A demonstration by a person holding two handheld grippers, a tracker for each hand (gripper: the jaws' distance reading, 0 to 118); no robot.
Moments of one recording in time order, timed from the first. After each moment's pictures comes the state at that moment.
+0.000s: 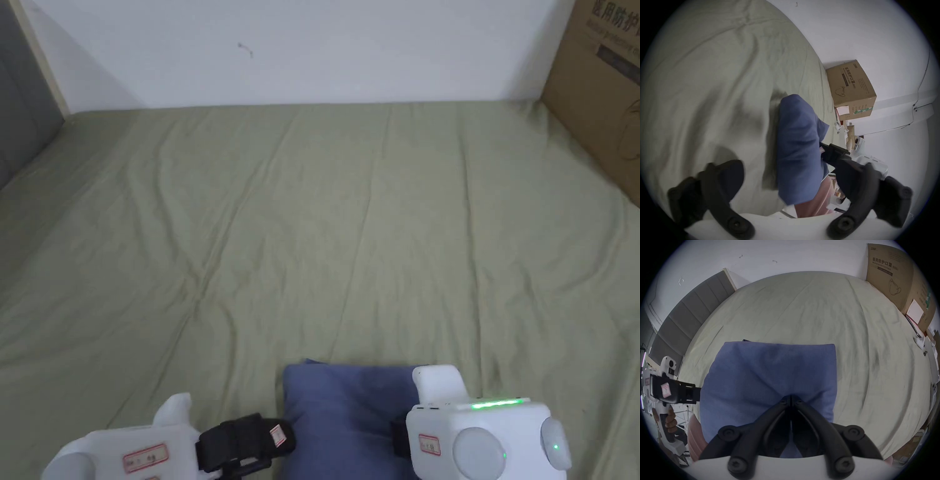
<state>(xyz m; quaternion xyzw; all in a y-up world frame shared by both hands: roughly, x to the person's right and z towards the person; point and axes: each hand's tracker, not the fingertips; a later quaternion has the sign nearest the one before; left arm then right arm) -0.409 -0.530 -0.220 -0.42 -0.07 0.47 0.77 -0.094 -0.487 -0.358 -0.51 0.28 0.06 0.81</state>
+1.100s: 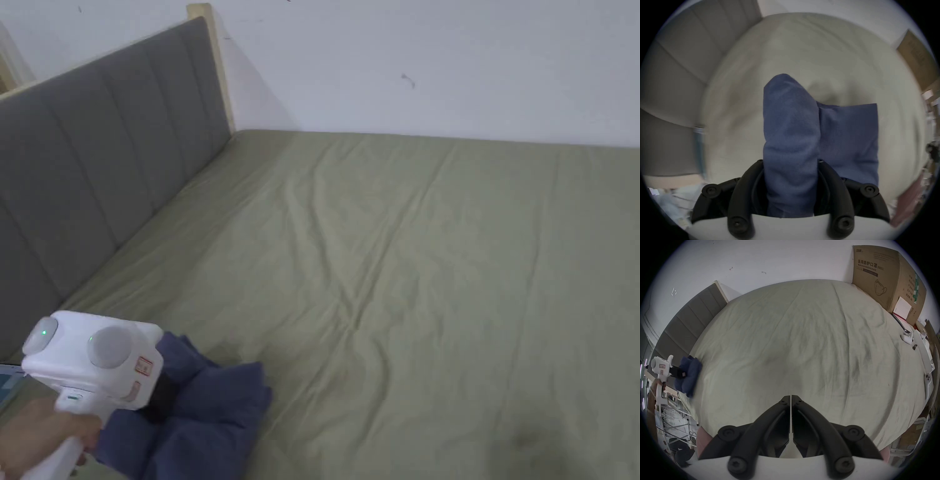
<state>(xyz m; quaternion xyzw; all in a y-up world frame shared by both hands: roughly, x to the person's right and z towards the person) -0.669 -0.456 -0.187 -0.61 0.27 0.07 0.75 -0.087 -0.454 -0.357 -0.49 0.24 0.04 0.84</state>
